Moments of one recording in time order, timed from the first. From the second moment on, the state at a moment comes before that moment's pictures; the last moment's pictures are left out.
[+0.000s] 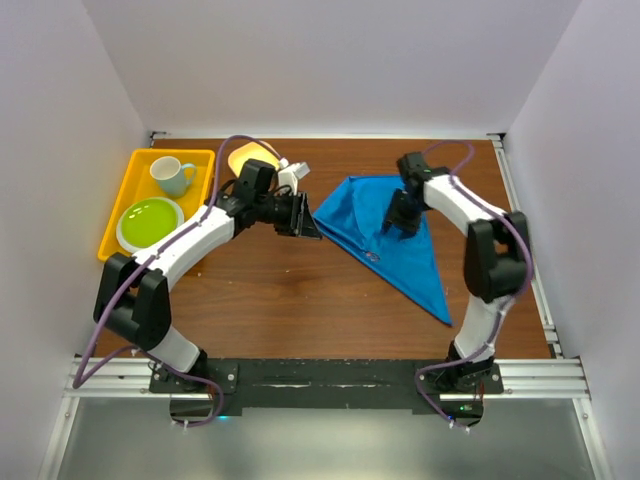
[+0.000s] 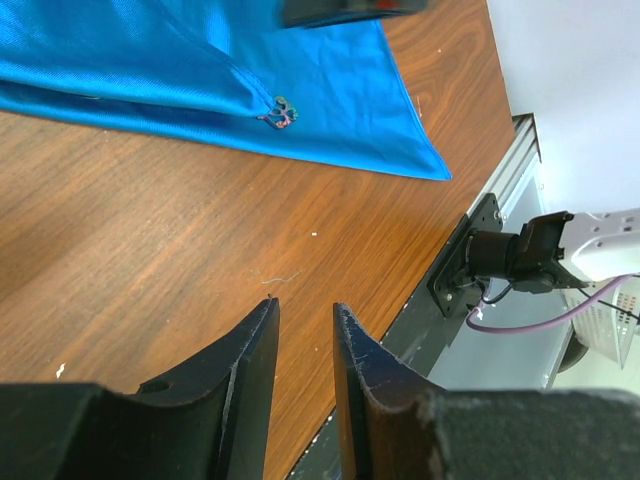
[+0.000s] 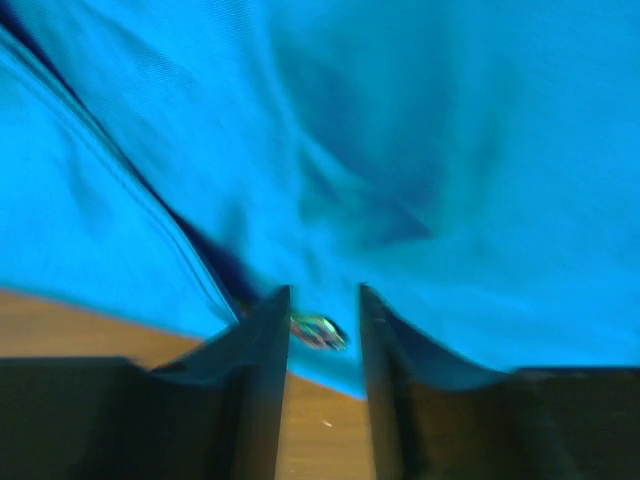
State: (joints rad) left arm -0.46 1.56 1.18 -0.38 0.65 -0.41; right arm 0.28 1.97 1.49 -0.82 -0.02 0.64
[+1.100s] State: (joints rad) left arm -0.42 1.48 1.09 -0.31 0.72 -0.42; right arm -0.21 1.16 0.61 -1.02 0.02 0.97
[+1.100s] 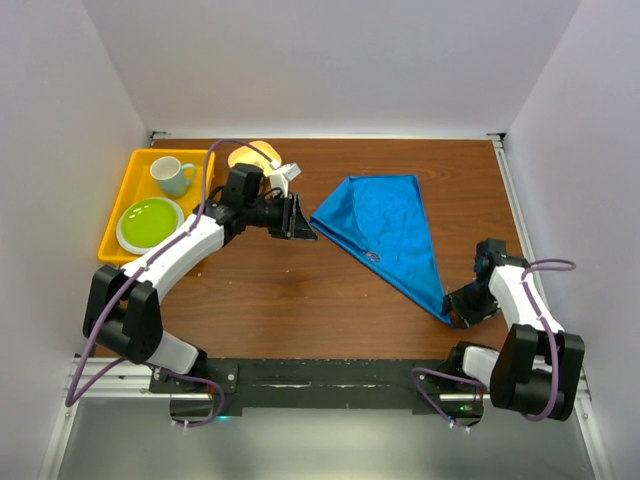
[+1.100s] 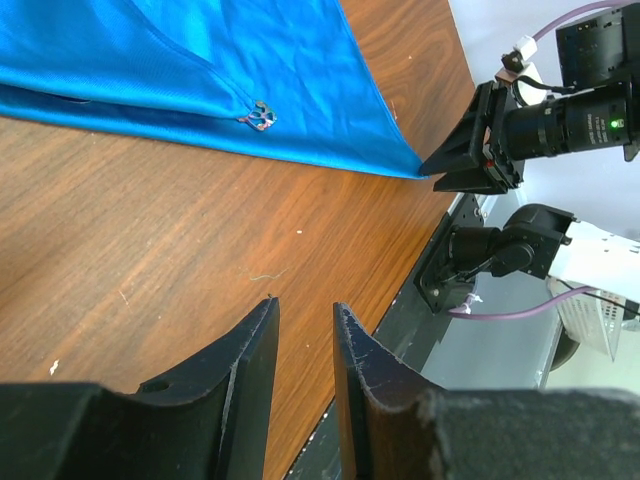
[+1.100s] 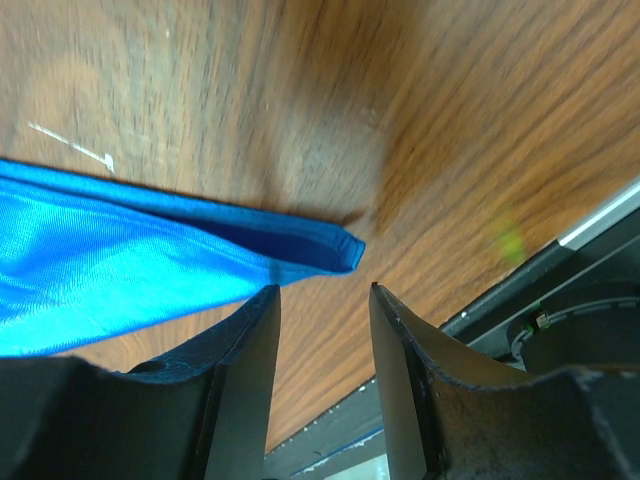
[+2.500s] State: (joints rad) left arm -0.41 1.48 1.09 -0.30 0.72 -0.43; right arm 0.04 1.28 0.84 -0.93 -0.05 0.80
